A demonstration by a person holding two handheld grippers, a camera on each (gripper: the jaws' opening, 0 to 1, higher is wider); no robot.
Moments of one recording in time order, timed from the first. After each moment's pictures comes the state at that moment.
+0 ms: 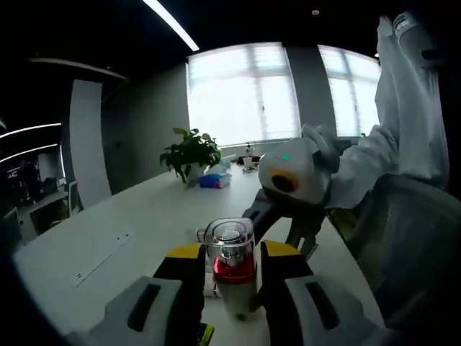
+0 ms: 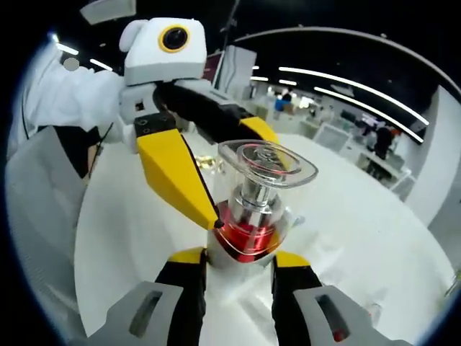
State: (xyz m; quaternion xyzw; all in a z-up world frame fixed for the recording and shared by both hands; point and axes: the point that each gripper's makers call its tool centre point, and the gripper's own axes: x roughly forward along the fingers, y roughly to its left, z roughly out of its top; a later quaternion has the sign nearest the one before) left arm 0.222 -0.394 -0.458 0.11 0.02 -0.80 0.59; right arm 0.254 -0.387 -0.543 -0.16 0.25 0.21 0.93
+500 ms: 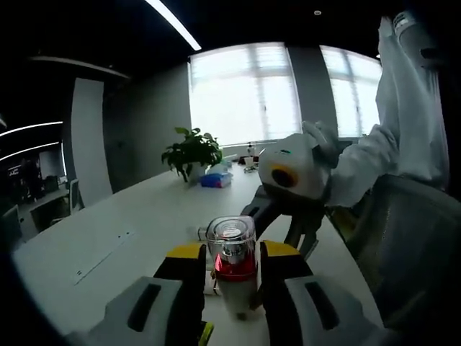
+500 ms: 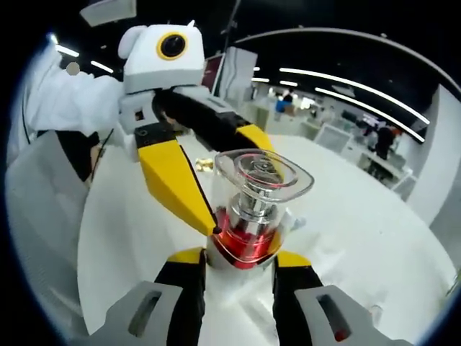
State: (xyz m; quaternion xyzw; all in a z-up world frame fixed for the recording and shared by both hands) left arm 0.227 -0.392 -0.459 0.10 0.02 -0.80 0.59; right arm 0.255 -0.384 -0.539 -0.15 0.25 0.21 0.93
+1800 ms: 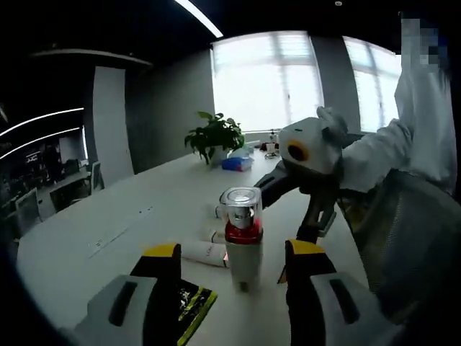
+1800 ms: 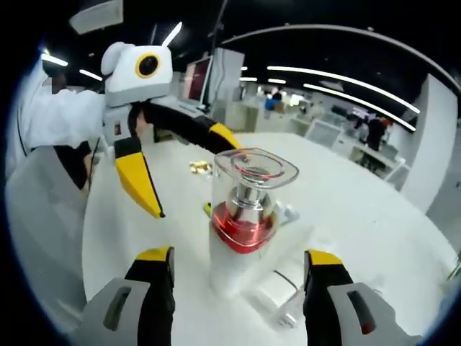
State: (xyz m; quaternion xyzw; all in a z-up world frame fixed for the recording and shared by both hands) left arm 0.249 -0.354 -0.472 0.12 0.06 -0.74 0.66; right arm 0.243 -0.393 -0.535 -0.12 0.25 0.17 0.94
